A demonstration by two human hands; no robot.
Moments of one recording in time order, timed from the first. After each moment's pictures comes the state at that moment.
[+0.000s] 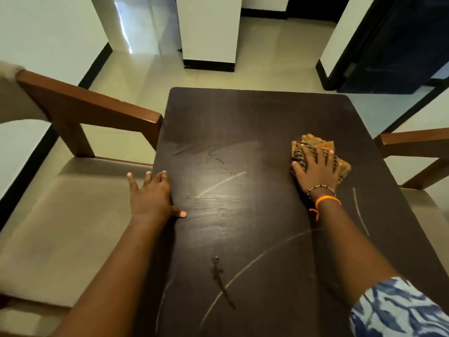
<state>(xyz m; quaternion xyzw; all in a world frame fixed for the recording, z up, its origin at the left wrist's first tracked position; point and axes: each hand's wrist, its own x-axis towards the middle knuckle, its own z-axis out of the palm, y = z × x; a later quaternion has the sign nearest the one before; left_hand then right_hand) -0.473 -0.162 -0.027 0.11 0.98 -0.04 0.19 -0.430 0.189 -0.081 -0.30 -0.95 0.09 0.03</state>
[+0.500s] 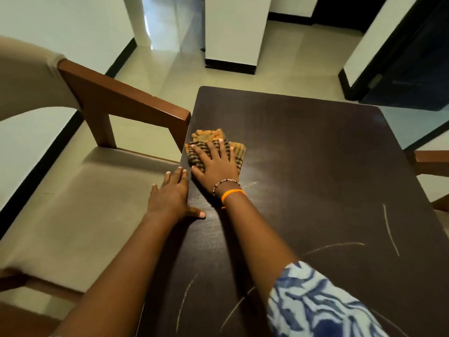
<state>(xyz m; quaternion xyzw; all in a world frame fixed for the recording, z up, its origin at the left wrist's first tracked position) -0.474 -0.188 -0.035 0.10 0.97 0.08 0.22 -0.520 -0.058 -0.079 0.03 -0.99 0.12 -0.01</state>
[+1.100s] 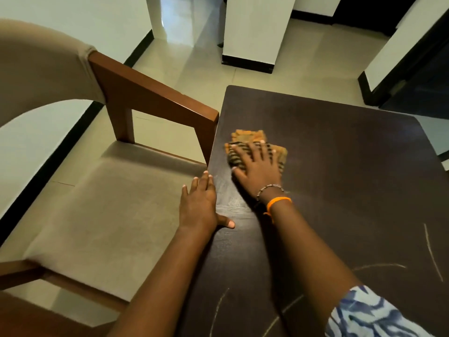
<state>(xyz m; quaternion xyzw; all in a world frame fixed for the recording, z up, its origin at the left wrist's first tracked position) -0.474 -0.197 -0.041 0.11 0.97 0.11 0.21 -0.529 -0.037 -0.082 0.00 -1.00 0.09 0.00</state>
